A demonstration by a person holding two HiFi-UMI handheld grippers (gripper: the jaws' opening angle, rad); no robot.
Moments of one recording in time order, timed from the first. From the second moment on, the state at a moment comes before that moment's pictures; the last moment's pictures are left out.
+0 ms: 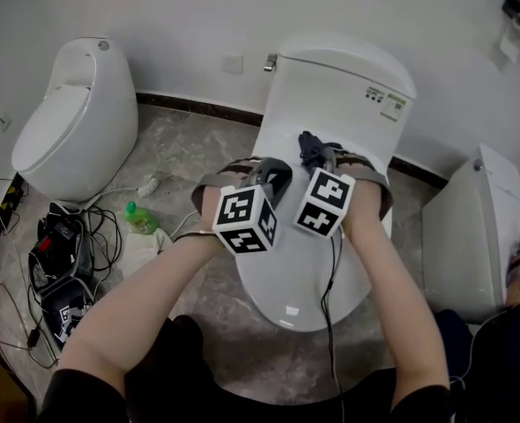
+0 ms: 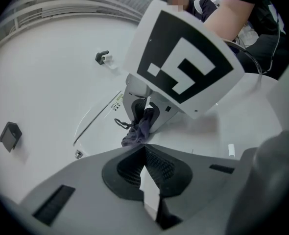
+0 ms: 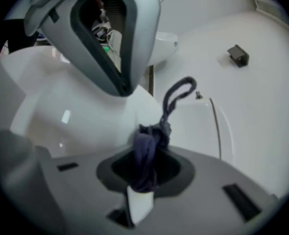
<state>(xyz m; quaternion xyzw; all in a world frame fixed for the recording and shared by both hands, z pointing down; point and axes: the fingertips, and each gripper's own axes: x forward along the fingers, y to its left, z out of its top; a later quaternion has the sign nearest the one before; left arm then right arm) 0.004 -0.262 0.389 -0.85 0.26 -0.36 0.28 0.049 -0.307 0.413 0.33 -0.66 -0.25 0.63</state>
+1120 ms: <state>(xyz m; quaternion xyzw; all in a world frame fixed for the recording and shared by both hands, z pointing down) -0.001 -0.263 0.401 -0.85 0.26 -0.37 0.28 0.025 -0.185 0.416 0.30 -0.68 -0.24 0.62</state>
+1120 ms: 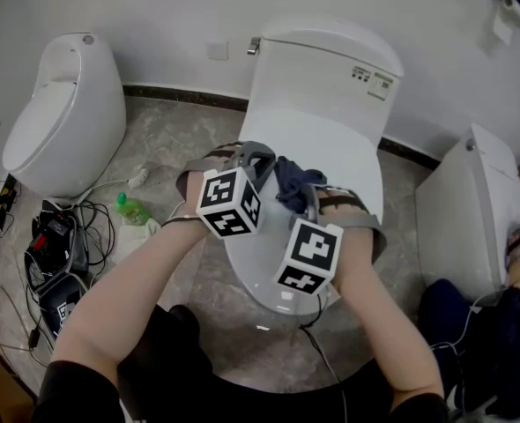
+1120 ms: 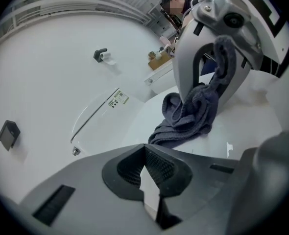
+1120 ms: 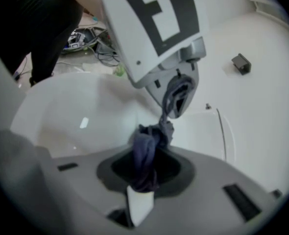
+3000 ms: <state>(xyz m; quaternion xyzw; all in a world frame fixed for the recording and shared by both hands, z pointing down) -0.049 -0.273 0.372 -0.84 0.32 -0.36 0.25 0.014 -0.148 0.332 0.32 -0.71 -0.29 0.55</state>
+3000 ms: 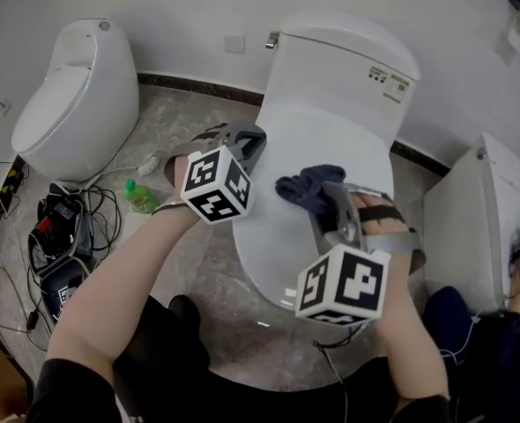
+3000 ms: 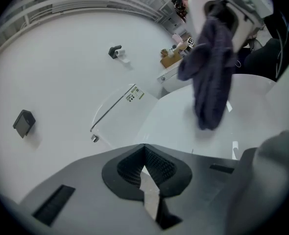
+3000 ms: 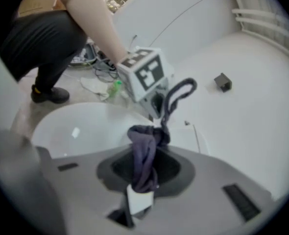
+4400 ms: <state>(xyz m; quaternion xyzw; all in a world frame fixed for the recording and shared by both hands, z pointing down) -0.075 -0.270 0.374 -0.83 0.33 -0.38 0.23 -0.026 -0.289 0.418 0.27 -0.68 -0.27 0.63</state>
